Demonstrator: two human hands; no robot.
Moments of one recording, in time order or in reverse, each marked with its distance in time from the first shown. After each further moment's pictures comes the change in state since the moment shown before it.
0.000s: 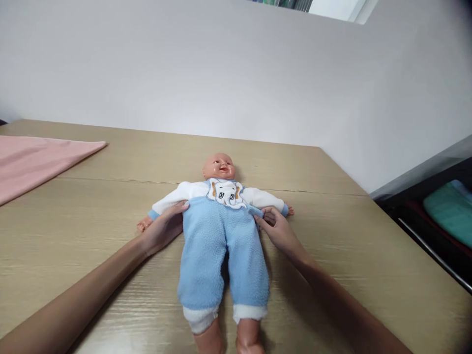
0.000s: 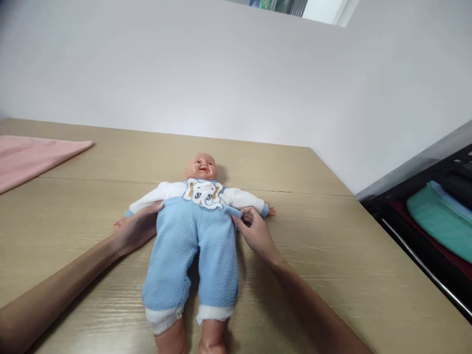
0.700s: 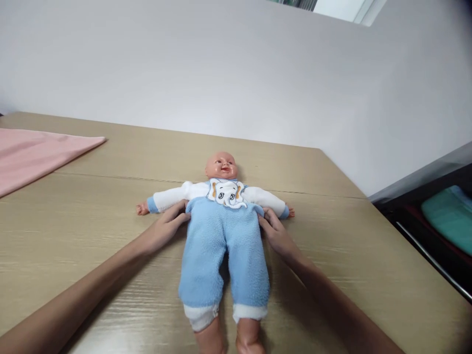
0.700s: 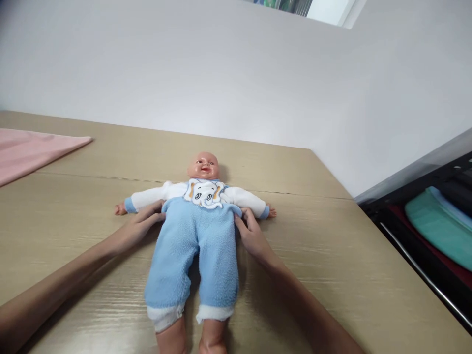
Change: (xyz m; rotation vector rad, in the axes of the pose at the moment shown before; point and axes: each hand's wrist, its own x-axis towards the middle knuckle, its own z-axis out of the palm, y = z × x) left_hand -0.007 0.007 -0.003 0.826 0.040 0.180; right_hand -0.007 -0.010 0.002 -0.083 -0.084 0.022
